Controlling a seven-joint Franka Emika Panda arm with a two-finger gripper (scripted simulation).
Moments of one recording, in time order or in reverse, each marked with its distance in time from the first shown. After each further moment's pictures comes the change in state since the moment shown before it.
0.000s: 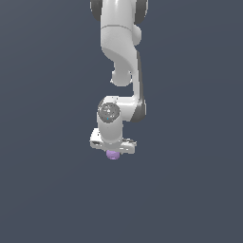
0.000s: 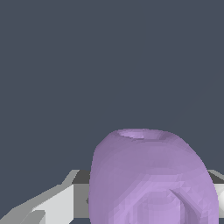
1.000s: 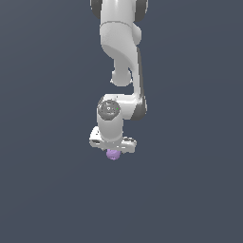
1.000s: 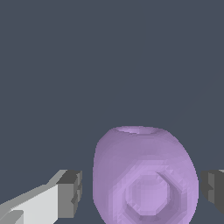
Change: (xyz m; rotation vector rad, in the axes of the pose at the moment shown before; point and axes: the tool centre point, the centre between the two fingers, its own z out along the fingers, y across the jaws) arm -0.001 0.000 -0.010 0.000 0.000 0.000
